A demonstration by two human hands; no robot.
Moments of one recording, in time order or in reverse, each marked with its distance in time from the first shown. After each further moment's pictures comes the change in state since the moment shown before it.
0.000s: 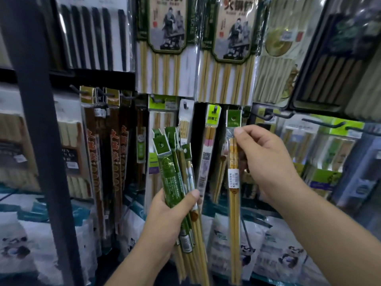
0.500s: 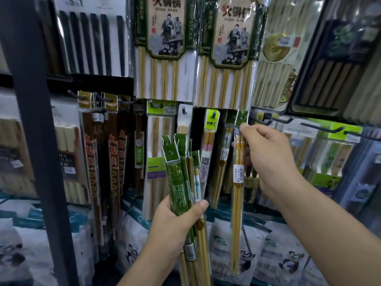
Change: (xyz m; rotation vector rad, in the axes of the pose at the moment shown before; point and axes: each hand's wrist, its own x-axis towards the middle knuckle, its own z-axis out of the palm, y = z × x) left_hand 0.004 -0.008 0.007 0.046 -0.017 -0.004; right_hand 0.022 -0.005 -0.001 0.076 0.184 0.095
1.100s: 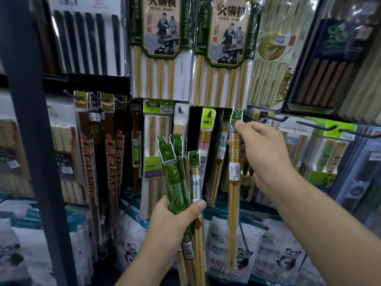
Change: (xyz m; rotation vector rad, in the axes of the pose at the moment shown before) left_hand 0.003 -0.008 -0.002 -0.011 0.028 -0.004; right_hand 0.003 -0.002 0.002 0.015 -0.014 -0.012
